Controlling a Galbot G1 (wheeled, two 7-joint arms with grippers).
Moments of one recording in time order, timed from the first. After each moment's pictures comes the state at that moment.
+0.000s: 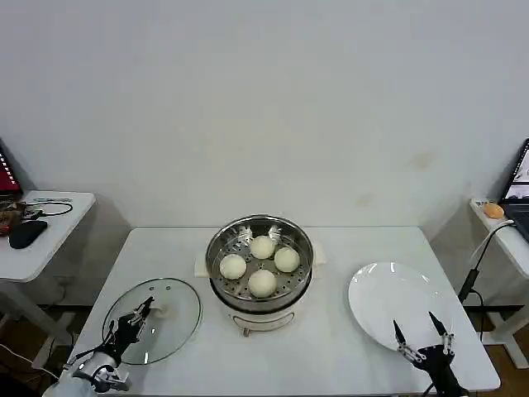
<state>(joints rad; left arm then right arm) 1.34 -0.84 -0.35 -1.45 0.88 -0.18 -0.29 -1.65 1.27 0.81 1.68 0.27 0.47 -0.31</state>
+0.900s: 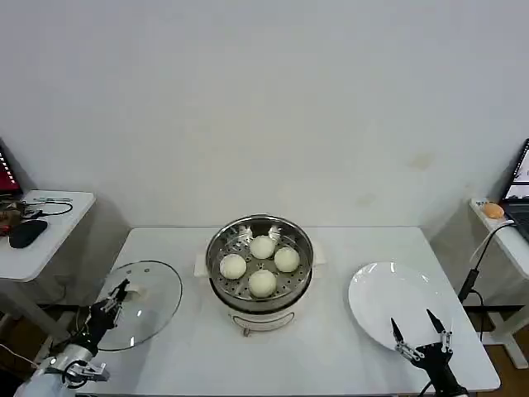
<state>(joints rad) 1.44 -0.84 -0.57 -1.58 0.86 -0.19 -0.30 -1.66 1.28 0.81 1.71 0.28 0.47 -0.32</state>
